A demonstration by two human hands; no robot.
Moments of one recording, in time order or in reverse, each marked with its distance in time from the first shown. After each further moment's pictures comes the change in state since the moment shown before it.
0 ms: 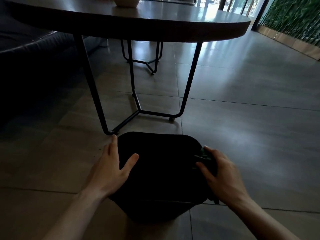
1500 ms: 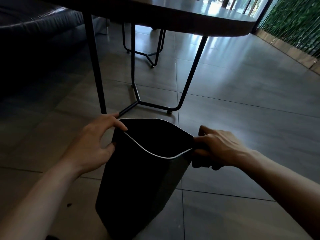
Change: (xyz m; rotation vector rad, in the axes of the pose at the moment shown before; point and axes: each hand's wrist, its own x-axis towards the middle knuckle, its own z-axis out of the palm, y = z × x) left_hand -0.016 -0.012 -0.063 -0.202 0.127 0.395; right_hand 0.056 -0.027 -0.046 -0.780 -0.439 -0.516
